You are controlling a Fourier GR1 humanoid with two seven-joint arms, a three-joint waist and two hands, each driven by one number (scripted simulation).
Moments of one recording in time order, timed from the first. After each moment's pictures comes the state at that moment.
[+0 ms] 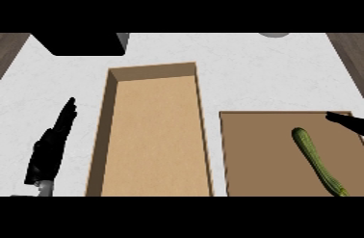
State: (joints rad) left arm 0.03 0.39 -0.15 -1.54 0.01 0.25 0.07; right arm 0.00 -0.94 0.07 -1.56 0.30 0.53 -0.21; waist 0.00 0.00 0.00
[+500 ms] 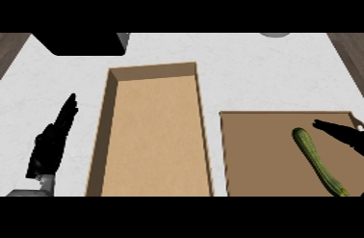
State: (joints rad) left arm -0.01 0.35 -0.10 -1.52 -0.03 0.19 0.08; right arm 0.03 -0.80 0.07 -1.58 0.47 0.54 -0.13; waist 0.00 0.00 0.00
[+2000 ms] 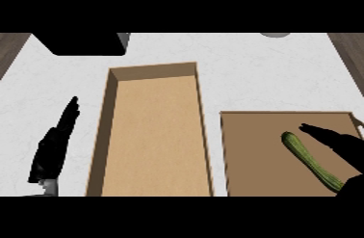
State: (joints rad) left arm 0.03 0.22 0.00 -1.57 -0.17 0.09 0.09; right arm 0.00 -0.56 -0.03 -1.43 0.81 0.55 -0.28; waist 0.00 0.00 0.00
